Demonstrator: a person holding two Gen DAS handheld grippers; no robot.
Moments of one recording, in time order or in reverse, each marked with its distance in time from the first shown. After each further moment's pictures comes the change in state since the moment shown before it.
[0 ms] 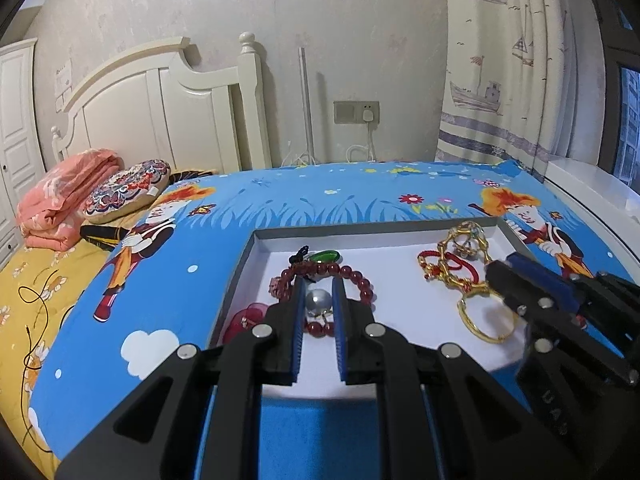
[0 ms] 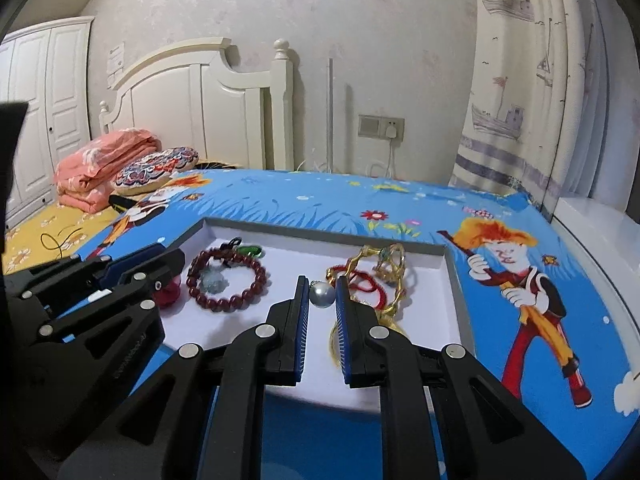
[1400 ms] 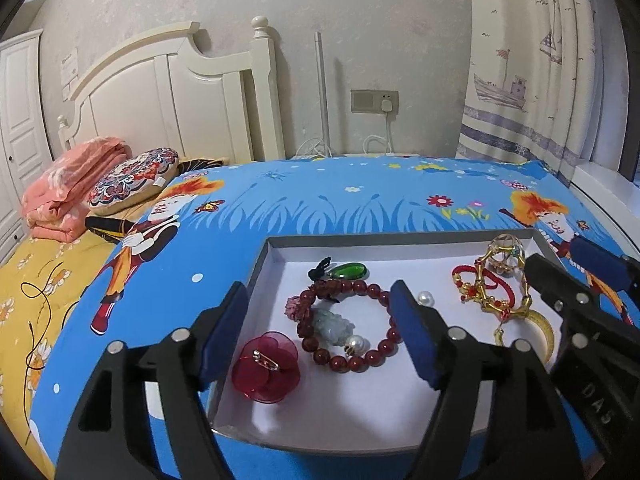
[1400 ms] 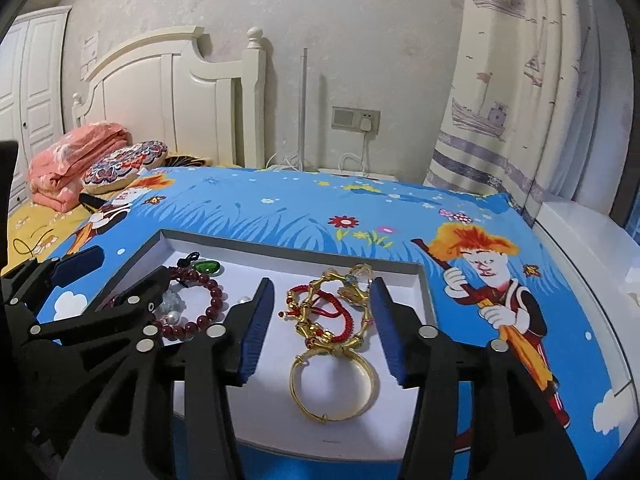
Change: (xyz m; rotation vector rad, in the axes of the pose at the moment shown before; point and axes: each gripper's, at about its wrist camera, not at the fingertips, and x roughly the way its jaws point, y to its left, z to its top) left arm 0.036 0.016 0.018 -0.024 0.039 0.040; right arm 0.025 -0.013 0.023 0.017 0.056 -0.095
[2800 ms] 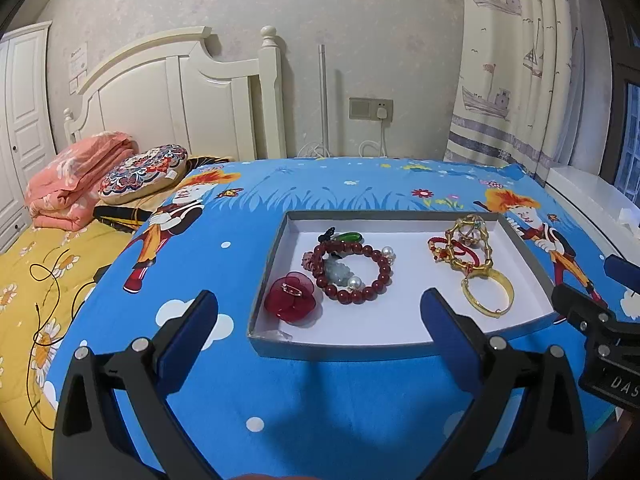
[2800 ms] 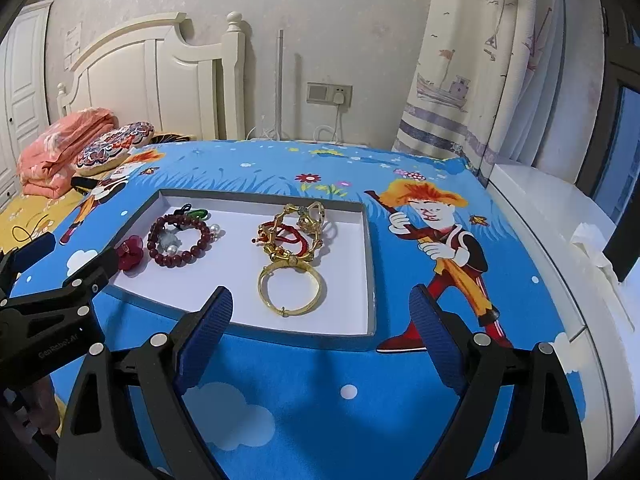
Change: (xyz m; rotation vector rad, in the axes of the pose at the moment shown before) left arm -0.075 0.013 -0.033 -0.027 -0.015 -0.021; right arm -0.069 -0.025 -0.032 0.016 0.104 -0.060
